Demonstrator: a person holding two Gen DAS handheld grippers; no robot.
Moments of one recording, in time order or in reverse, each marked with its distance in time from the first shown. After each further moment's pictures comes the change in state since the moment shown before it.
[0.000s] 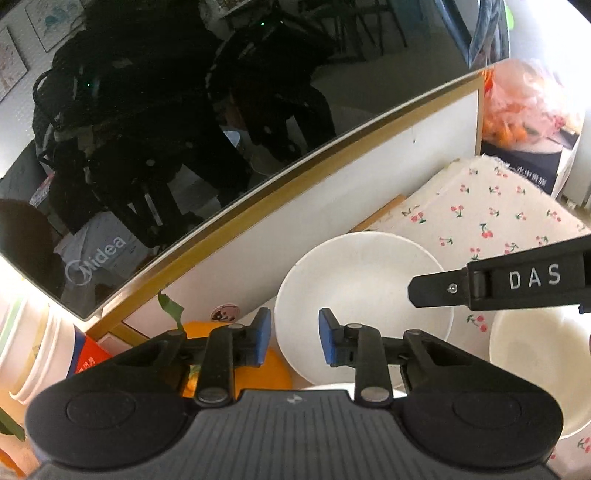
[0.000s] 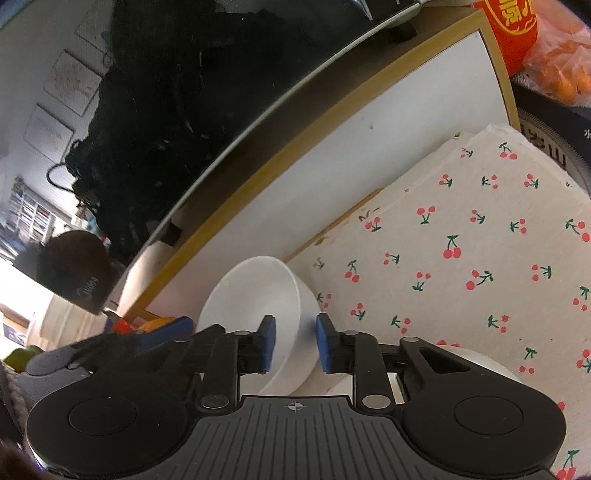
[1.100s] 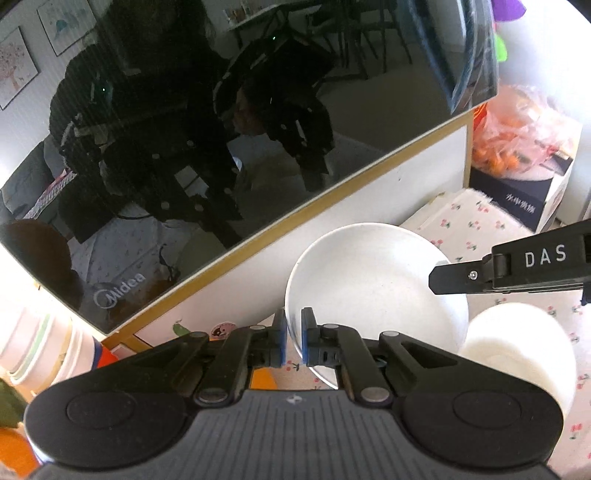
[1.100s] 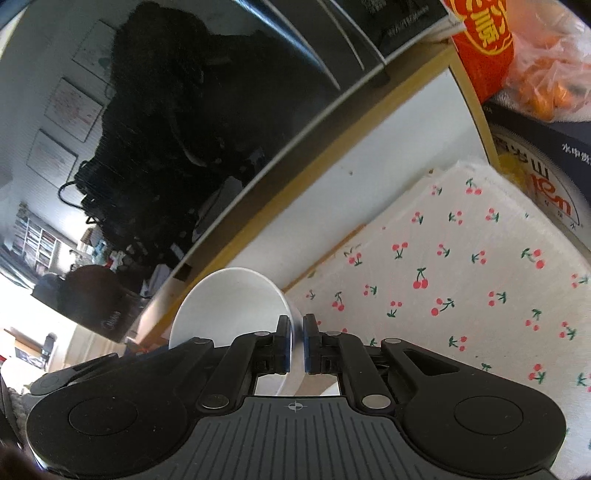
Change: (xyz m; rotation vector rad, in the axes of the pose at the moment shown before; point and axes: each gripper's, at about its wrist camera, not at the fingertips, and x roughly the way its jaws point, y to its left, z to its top) left arm -0.042 -0.002 0.009 -0.039 -0.057 0.002; right arm -0.042 -0.011 0.015 0.047 -0.065 0.036
